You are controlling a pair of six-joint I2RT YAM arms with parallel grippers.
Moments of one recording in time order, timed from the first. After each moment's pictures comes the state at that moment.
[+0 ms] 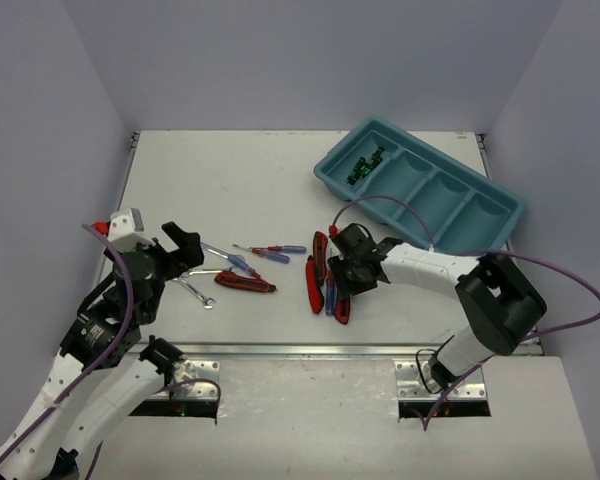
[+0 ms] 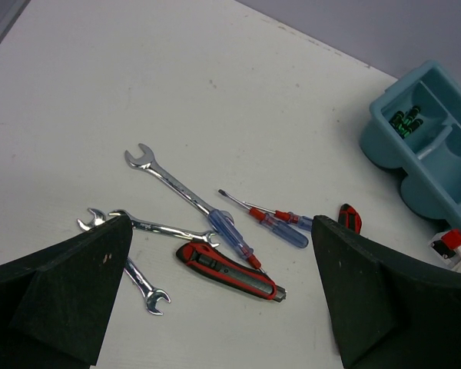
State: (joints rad) left arm -0.50 0.46 0.79 -0.69 -0.58 -0.57; right arm 0.71 1.58 0.80 -0.42 0.03 0.36
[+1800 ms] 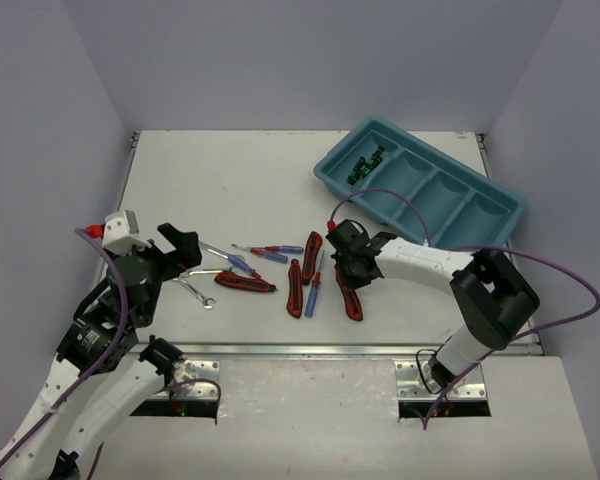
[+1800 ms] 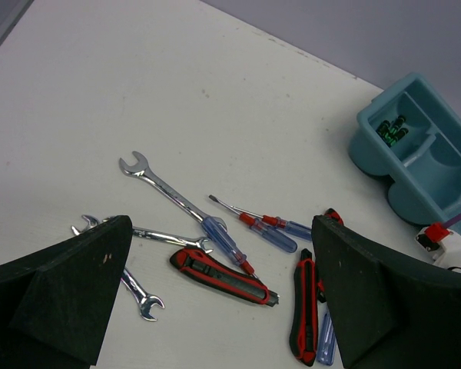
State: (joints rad) left arm -0.50 0.43 0.78 -0.68 -0.58 -0.56; right arm 0.72 1.61 0.86 -0.48 0.16 0.36
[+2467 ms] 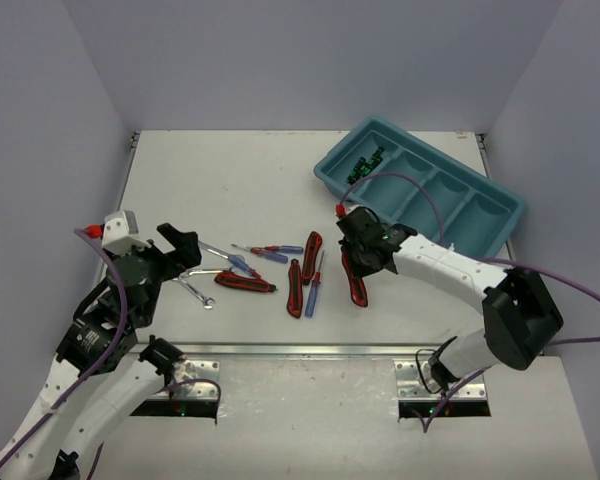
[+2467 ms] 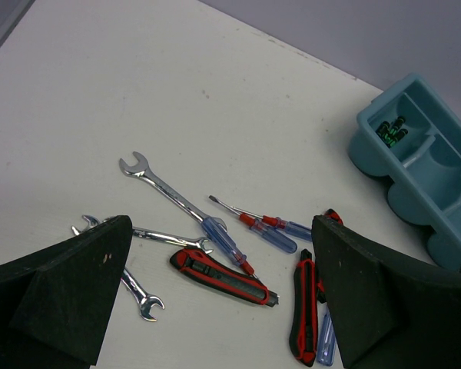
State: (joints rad) left arm -0.50 0.42 0.78 -0.68 -0.58 -0.56; right arm 0.69 1.47 0.90 -0.57 0.22 0.32
